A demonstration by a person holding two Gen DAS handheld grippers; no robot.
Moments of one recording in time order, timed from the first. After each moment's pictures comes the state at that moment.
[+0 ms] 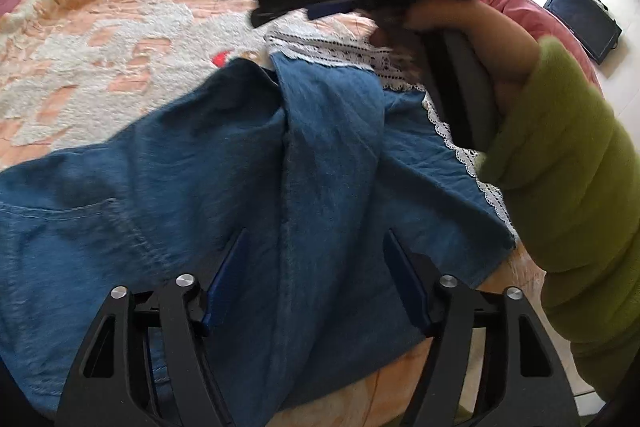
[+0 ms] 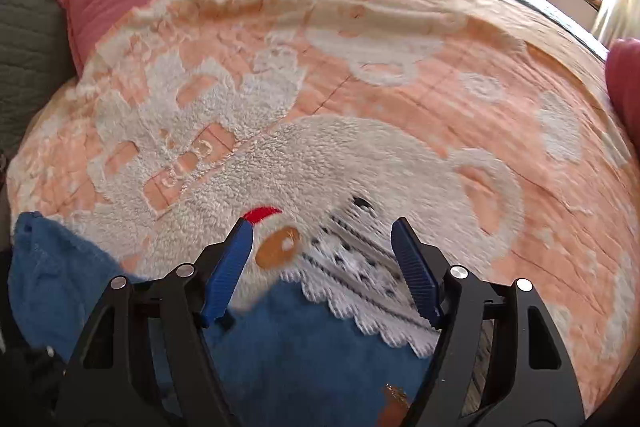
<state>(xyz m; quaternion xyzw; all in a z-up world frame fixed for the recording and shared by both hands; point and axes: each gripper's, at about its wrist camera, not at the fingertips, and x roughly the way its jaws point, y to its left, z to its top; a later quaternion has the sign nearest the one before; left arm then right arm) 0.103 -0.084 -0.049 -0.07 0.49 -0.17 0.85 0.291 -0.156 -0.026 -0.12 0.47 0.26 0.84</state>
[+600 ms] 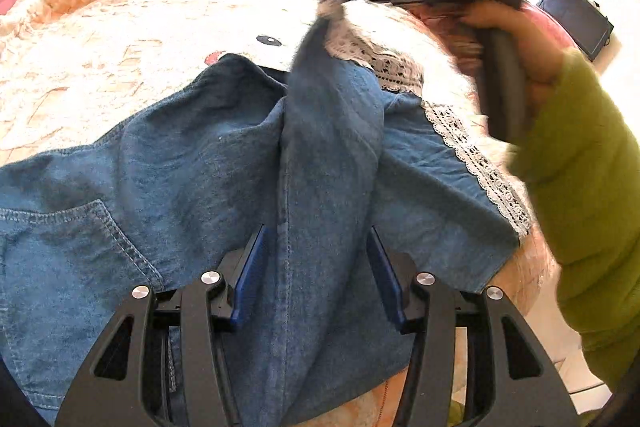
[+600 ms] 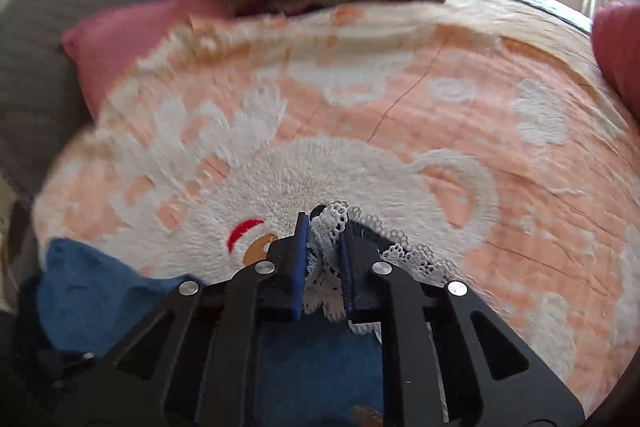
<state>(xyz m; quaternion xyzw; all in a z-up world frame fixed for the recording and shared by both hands) 0.093 -0.077 -0.054 -0.06 0.47 -0.19 0.86 0.268 -0.251 0.023 0.00 0.41 0.28 0.87</state>
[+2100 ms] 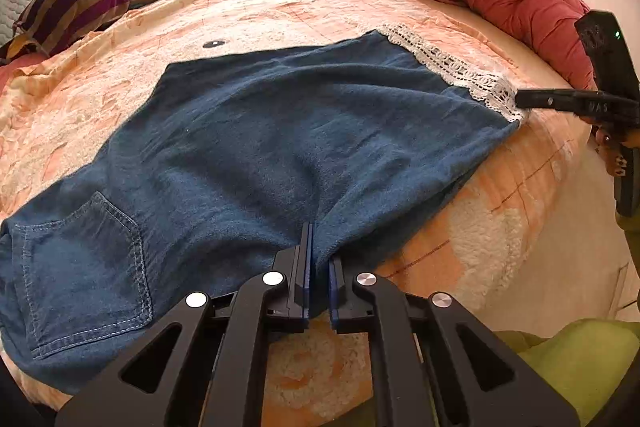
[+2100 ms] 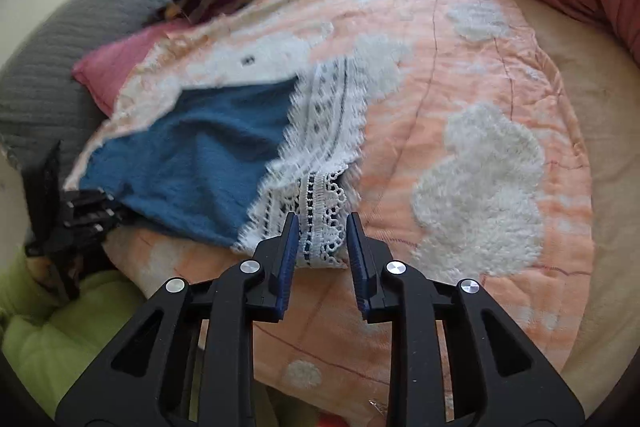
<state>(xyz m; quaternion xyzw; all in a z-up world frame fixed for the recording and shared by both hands) 0.039 -0.111 -0.057 0.10 0.45 -0.22 0.86 0.037 -0.440 -0.053 0.08 0.46 0.19 0.86</state>
